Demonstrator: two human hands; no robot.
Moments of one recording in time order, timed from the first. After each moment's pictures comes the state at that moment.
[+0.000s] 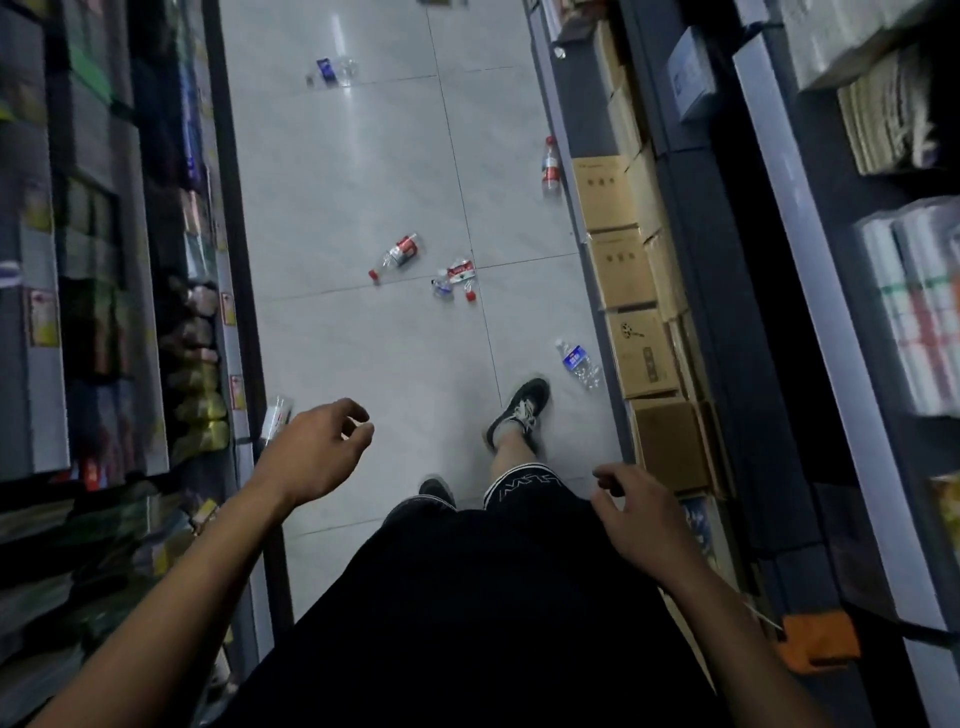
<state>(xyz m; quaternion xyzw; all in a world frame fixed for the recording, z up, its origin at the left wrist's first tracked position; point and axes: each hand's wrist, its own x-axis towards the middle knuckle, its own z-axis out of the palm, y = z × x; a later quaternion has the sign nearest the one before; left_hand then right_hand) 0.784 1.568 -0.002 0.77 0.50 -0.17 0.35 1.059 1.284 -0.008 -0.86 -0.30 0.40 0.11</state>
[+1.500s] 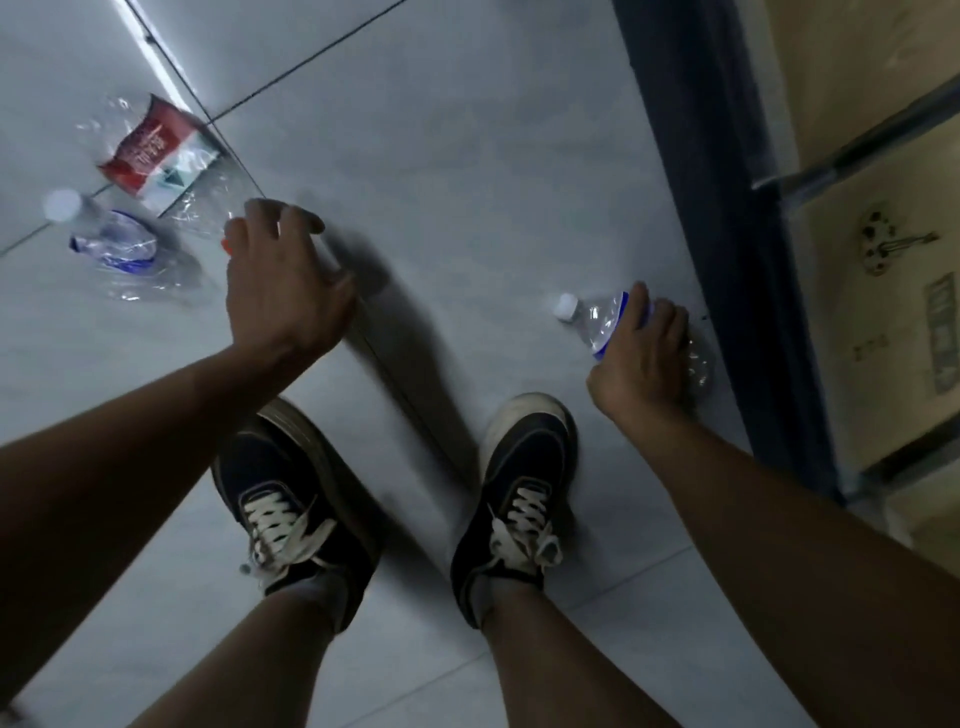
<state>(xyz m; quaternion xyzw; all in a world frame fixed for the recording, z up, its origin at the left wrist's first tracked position) 1.207 1.771 -0.840 0.87 0.40 -0.17 0.25 1.339 1.465 -0.863 -0.93 -0.11 0.31 -0.14</state>
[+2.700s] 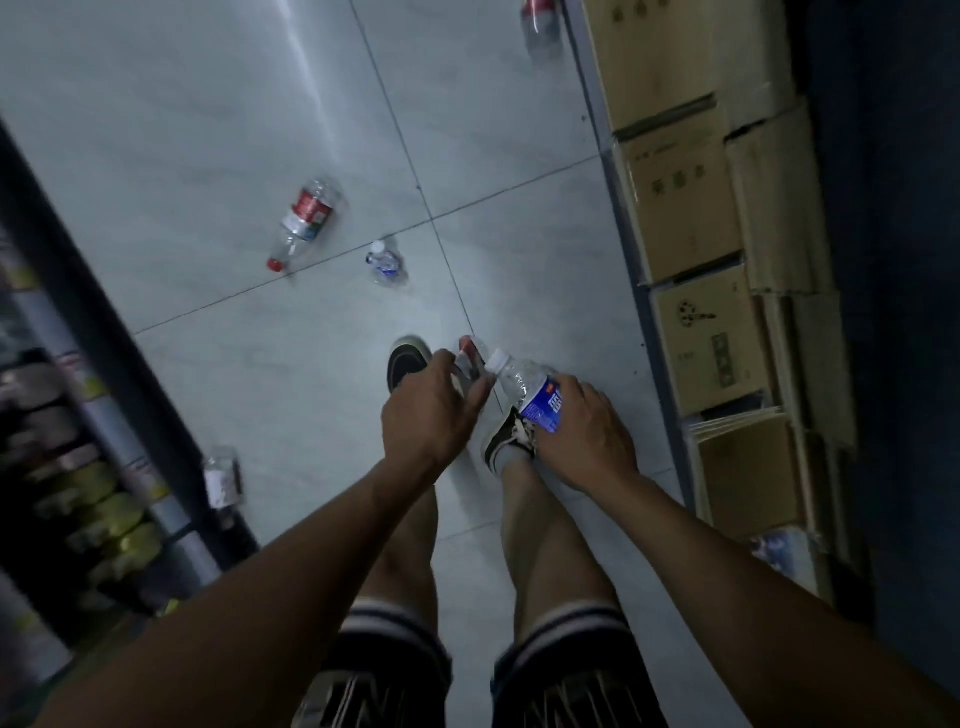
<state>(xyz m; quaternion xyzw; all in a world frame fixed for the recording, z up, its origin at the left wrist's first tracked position) 1.158 1.707 -0.374 0.79 0.48 -0.18 0.33 1.278 1.555 -0.396 -0.84 -0.23 0.48 0.05</state>
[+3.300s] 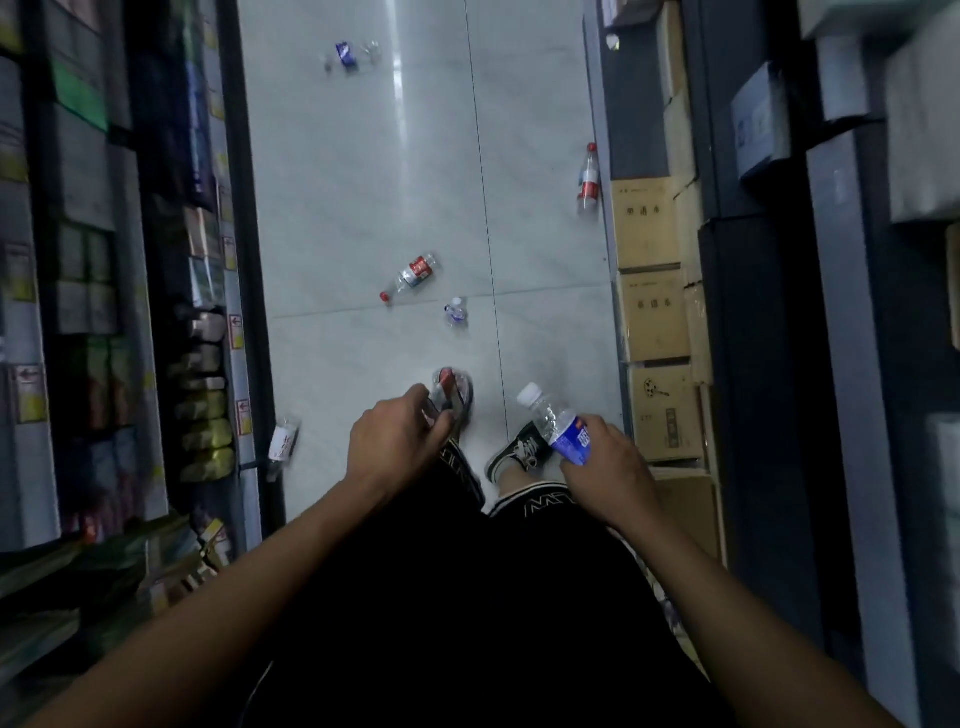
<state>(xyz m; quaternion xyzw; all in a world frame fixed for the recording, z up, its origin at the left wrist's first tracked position) 1.028 1.676 -0.053 0.79 0.54 -0.11 0.27 1.244 1.511 -0.076 -0.83 -0.32 0.45 0.09</state>
